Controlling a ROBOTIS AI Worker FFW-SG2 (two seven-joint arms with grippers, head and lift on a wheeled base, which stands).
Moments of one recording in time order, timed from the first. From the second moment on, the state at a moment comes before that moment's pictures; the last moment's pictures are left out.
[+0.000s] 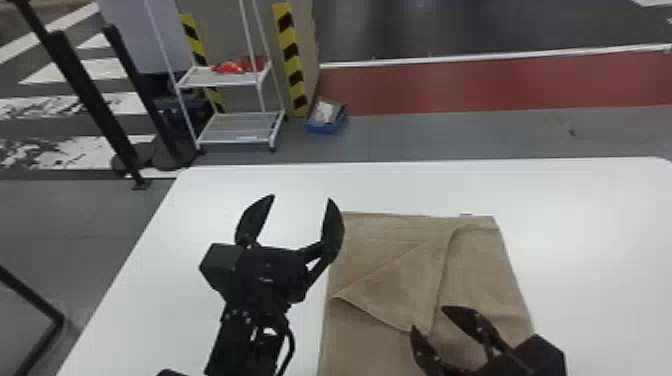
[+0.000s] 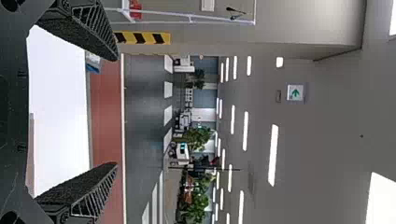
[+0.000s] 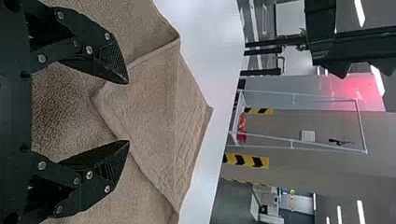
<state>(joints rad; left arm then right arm) 0.37 0.13 -0.14 -1.99 0.06 -0.07 0.09 0.42 -0.20 0.31 -1.89 0.06 0.14 0.28</state>
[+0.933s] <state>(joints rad) 0.37 0.13 -0.14 -1.97 0.09 -0.08 0.08 0.39 -0.20 0.34 -1.89 0.09 0.26 0.29</state>
